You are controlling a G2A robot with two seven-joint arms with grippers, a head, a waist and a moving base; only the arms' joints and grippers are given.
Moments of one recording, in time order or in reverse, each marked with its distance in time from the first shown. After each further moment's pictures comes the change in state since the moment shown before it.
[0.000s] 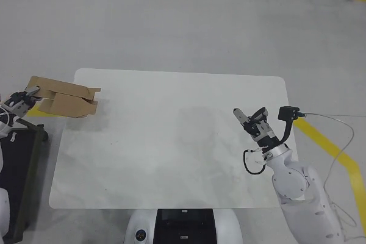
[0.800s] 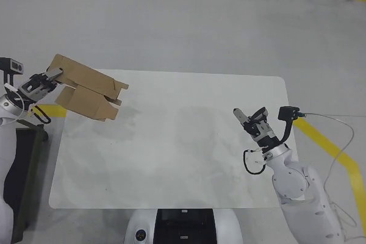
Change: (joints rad) left arm 0.231 -0.003 -0.033 -0.568 -0.148 0.025 -0.024; right arm 0.000 0.000 0.000 0.000 0.000 0.000 0.000
